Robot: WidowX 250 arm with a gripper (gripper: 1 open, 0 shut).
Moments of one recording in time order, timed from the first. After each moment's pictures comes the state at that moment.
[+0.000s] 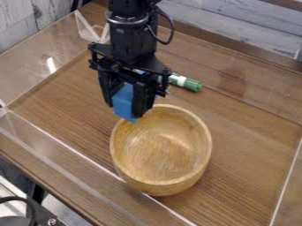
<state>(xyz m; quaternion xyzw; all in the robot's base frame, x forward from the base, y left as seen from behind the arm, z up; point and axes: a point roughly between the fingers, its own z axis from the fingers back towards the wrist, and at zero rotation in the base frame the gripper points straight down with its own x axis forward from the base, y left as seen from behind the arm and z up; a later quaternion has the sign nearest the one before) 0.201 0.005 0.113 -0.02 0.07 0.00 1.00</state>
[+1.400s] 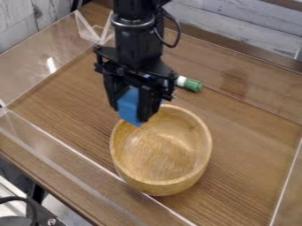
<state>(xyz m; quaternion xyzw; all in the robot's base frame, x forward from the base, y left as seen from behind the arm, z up) 0.198 -0.004 0.112 -0.03 0.07 -0.01 1.00</state>
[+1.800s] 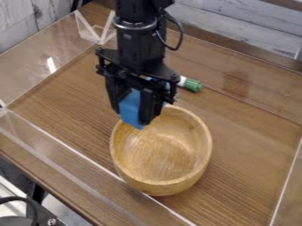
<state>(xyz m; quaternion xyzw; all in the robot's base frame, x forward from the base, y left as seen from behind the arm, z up) 0.197 -0.008 0.114 -0.03 0.06 -0.02 1.00</state>
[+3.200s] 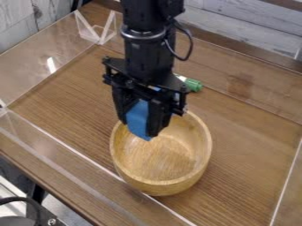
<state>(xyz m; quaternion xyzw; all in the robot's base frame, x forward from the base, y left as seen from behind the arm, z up) 0.190 -0.024 0.112 -0.04 0.07 -0.02 1.00</state>
